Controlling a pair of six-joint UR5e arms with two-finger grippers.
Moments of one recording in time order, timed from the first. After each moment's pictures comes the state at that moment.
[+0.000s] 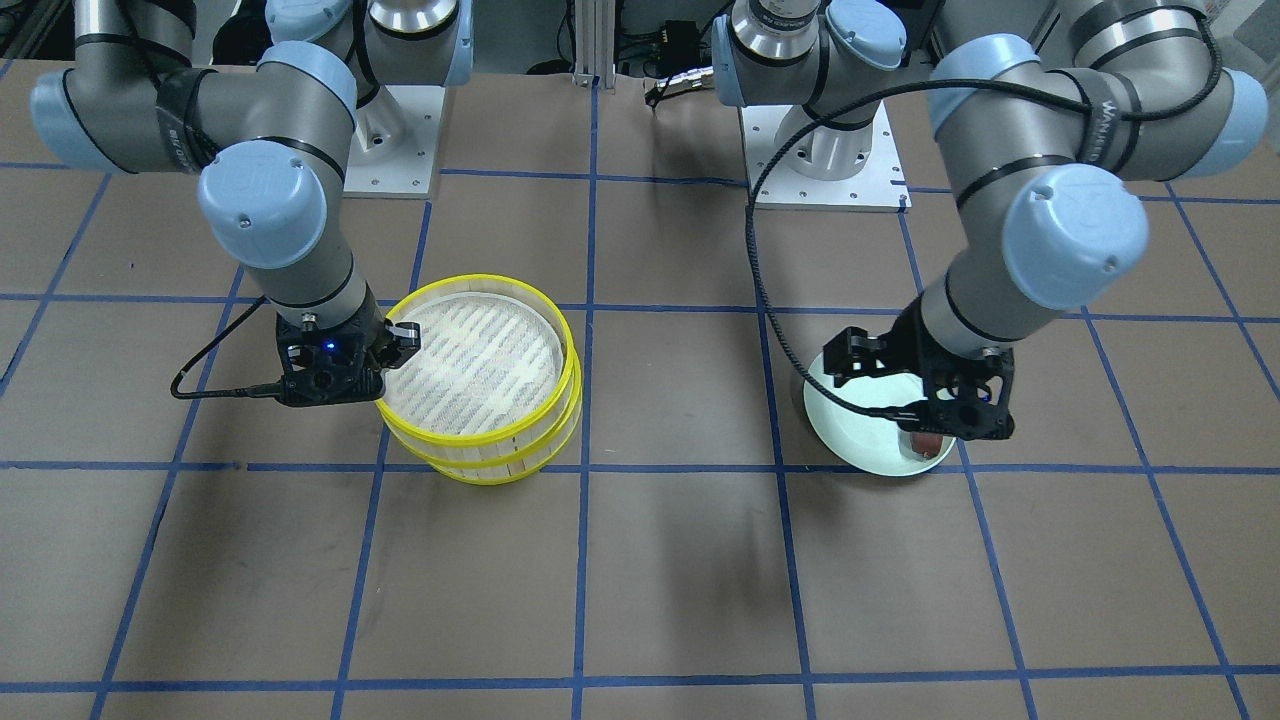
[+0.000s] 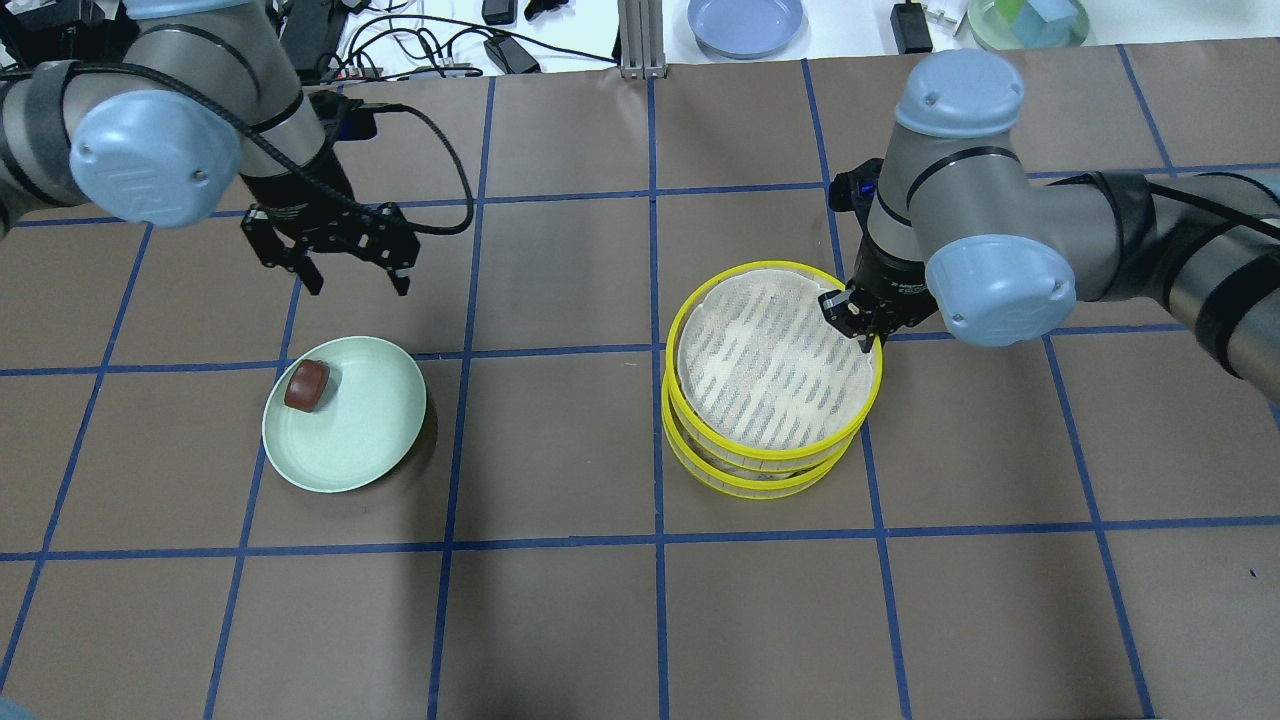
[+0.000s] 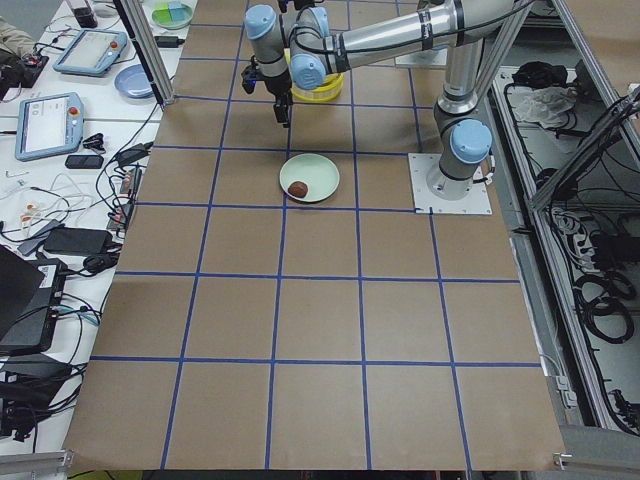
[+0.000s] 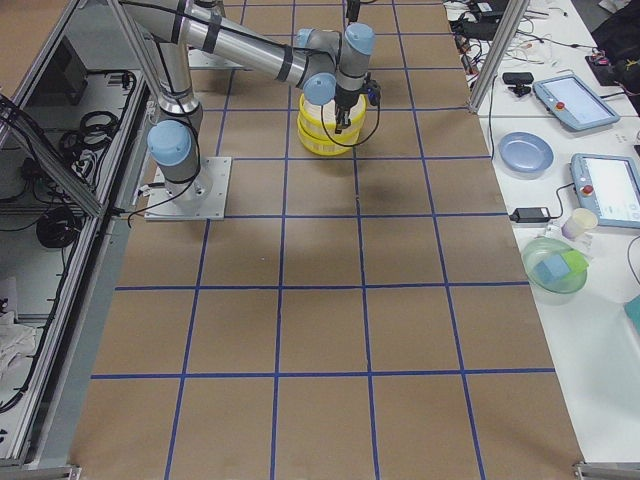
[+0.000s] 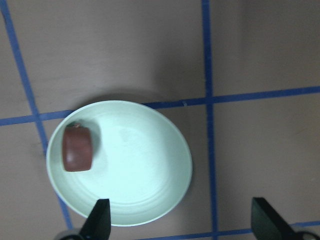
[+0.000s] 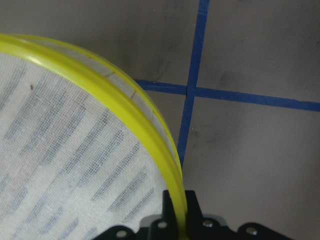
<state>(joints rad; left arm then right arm) -1.44 -1.80 -1.63 -1.47 1.61 0.24 1.60 -1.39 1.89 -1.99 -1.61 -0.10</state>
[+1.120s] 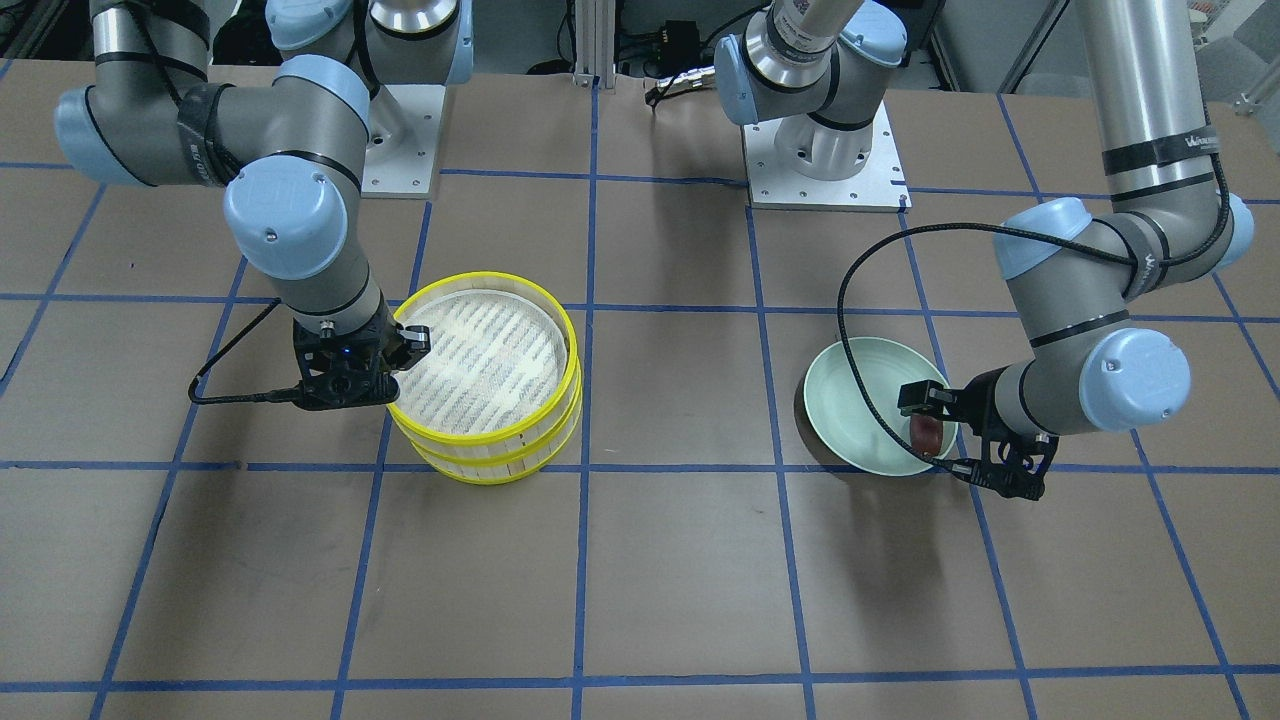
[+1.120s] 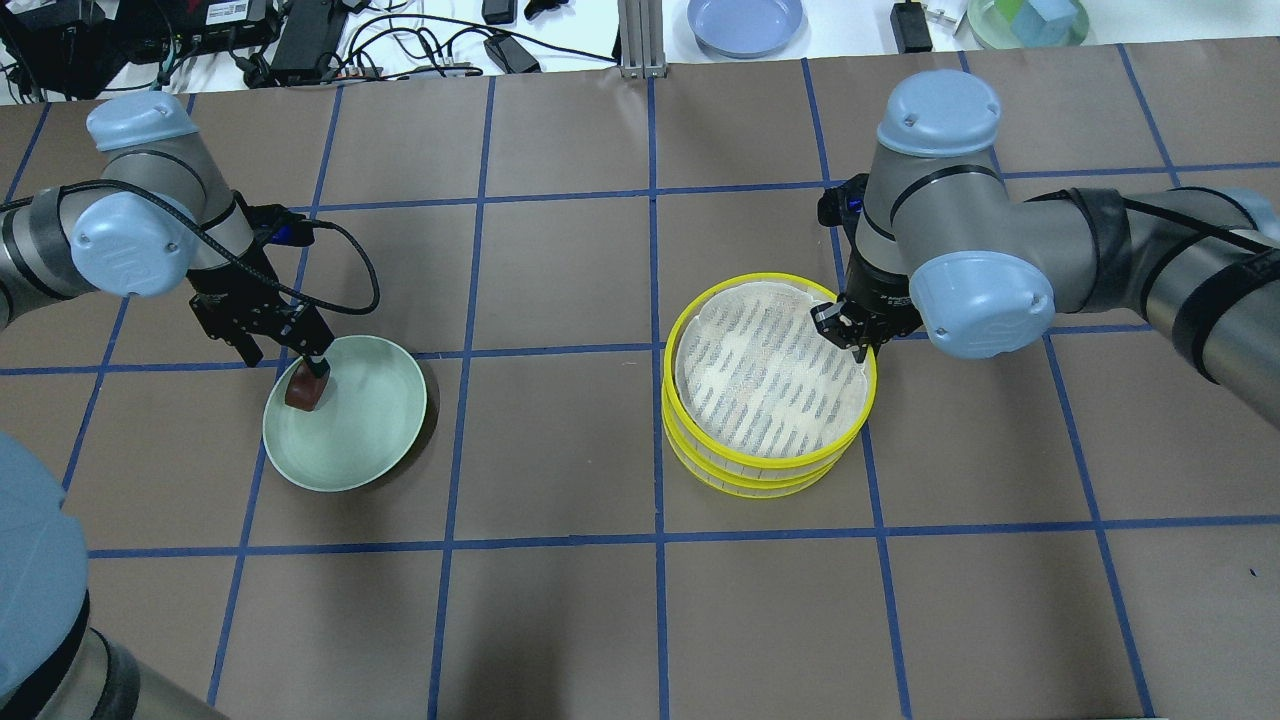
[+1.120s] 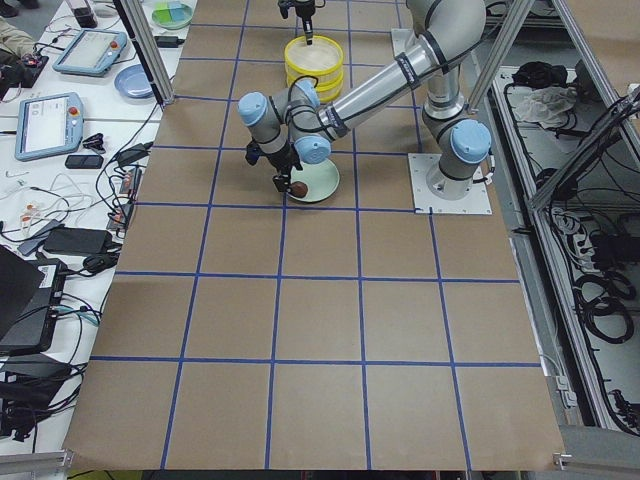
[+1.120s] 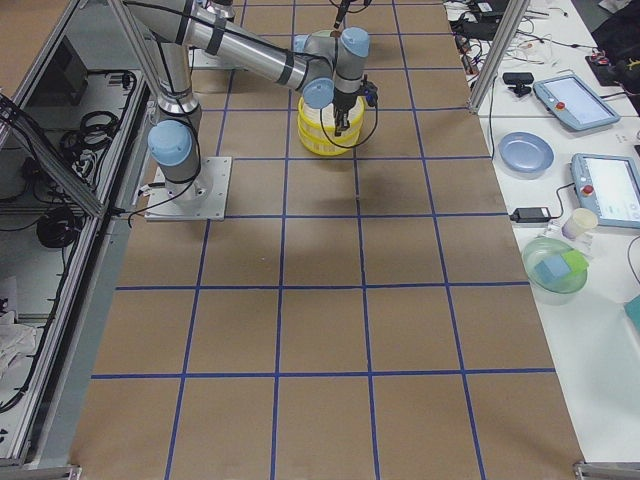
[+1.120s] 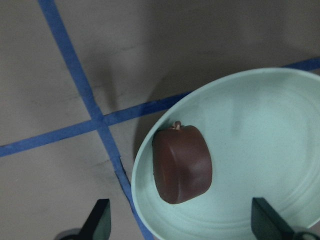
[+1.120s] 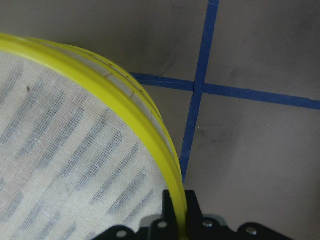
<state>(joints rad) -1.26 -1.97 -1.75 -1.32 1.65 0.54 1.62 -1.37 1.90 -2.00 -1.62 -0.10</state>
